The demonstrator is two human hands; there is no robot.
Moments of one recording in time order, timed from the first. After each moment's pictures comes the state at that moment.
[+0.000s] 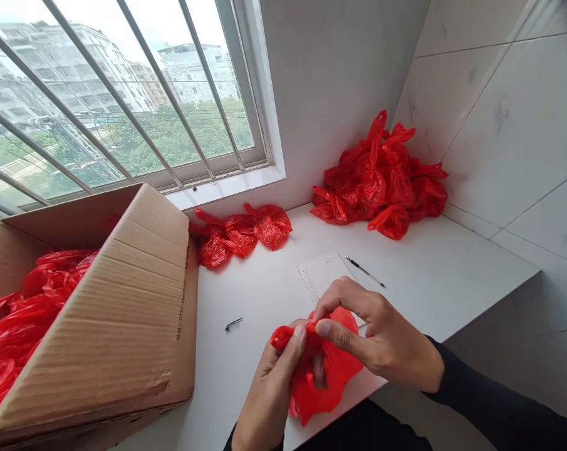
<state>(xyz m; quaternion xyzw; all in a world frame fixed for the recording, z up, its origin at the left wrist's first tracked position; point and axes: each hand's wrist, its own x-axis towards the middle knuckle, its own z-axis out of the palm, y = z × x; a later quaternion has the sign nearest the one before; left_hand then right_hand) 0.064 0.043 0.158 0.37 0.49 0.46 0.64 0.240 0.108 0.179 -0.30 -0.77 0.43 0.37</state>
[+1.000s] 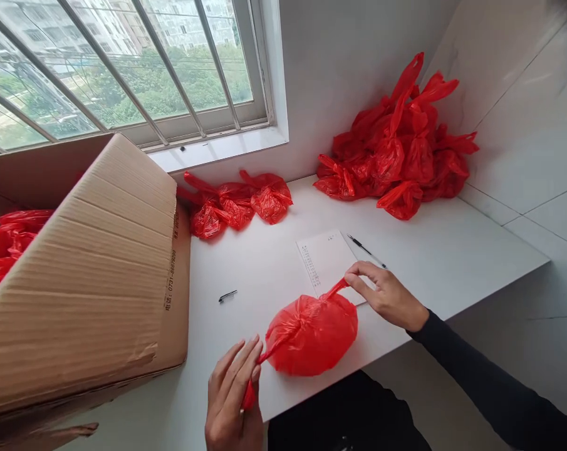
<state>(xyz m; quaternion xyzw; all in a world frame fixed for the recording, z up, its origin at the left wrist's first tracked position) 0.024 -0.024 0.058 0.62 0.65 0.44 0.05 0.270 0.140 0.092 -0.47 -0.72 0.44 0.27</state>
